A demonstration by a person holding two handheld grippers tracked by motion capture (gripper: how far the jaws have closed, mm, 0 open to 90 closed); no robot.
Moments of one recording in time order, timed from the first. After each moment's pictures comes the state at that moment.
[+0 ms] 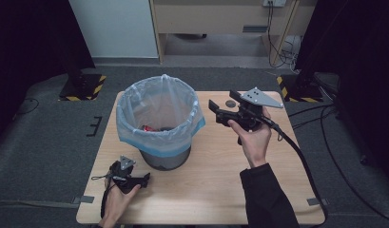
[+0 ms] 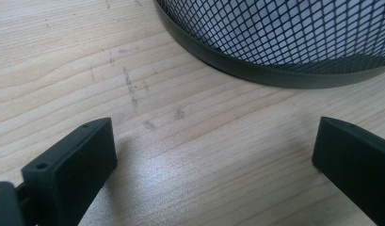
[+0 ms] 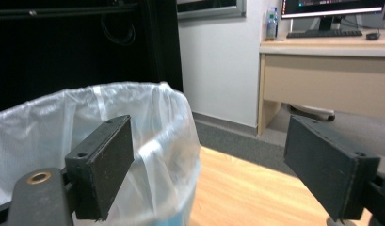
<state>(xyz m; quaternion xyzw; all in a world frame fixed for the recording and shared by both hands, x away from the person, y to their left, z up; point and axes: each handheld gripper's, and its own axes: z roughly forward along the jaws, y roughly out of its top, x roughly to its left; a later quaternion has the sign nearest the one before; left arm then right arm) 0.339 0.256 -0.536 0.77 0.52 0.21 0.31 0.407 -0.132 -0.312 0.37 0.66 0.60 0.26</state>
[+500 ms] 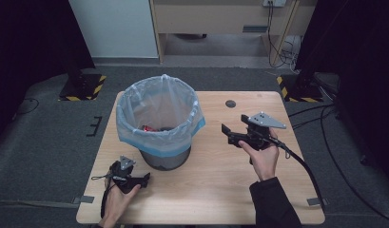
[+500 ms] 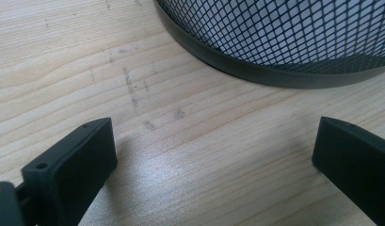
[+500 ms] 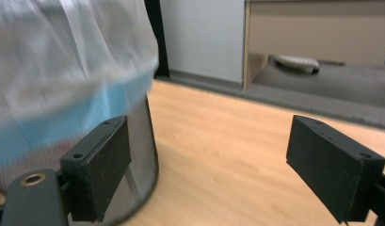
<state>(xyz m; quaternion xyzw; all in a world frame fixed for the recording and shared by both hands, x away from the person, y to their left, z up) 0.339 0.256 -0.536 0.77 0.52 0.21 0.31 0.399 -0.170 -0.392 0.41 0.70 0.54 0.24</state>
